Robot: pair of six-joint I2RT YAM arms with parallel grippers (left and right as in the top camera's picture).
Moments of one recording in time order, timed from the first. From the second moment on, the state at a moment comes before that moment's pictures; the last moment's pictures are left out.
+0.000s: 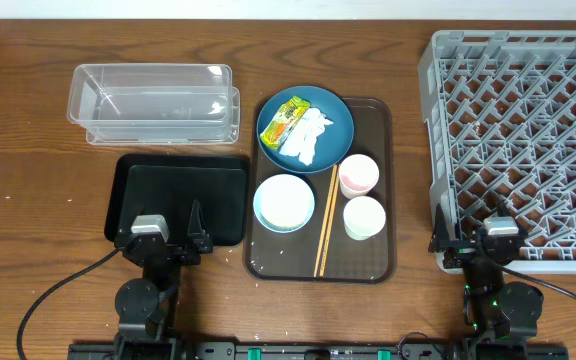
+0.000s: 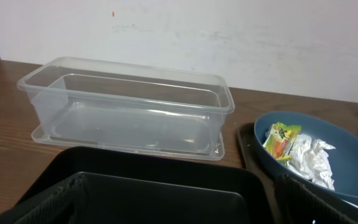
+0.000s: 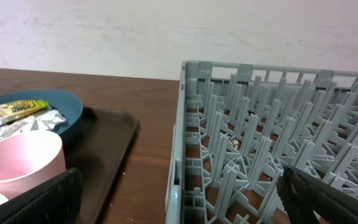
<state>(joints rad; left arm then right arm) -0.05 0.01 0.02 -0.11 -0.05 -0.14 -0.03 0.03 0.01 -0.06 -0.09 -0.03</state>
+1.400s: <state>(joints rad) -0.05 0.13 0.06 -0.17 -0.06 -0.15 -0.03 0.06 0.04 -0.07 -0.05 0.00</state>
